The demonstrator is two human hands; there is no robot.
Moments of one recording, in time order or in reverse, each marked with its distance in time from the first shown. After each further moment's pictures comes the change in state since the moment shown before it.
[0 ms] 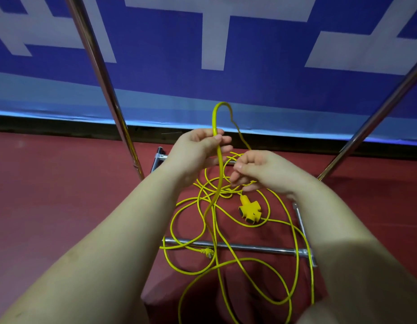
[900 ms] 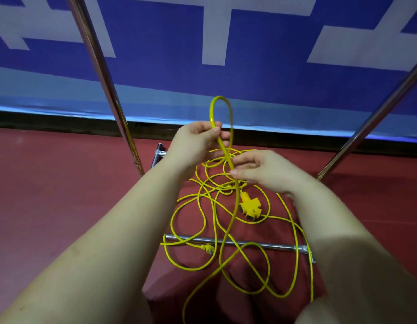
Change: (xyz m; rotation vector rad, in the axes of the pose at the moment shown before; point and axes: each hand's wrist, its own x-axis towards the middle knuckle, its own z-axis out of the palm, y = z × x) left_hand 0.001 0.003 -0.001 0.090 0.029 0.036; right_hand 0.001 0.005 0.003 -0.020 0.049 0.017
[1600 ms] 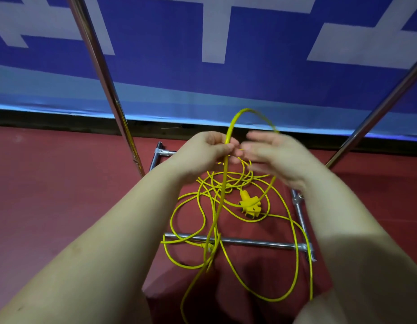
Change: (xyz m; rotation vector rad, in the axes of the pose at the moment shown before) left_hand -0.006 -0.009 0.004 0.240 -0.261 -0.078; right_hand -0.001 -0.007 -0.017 0.365 0.123 -0.003
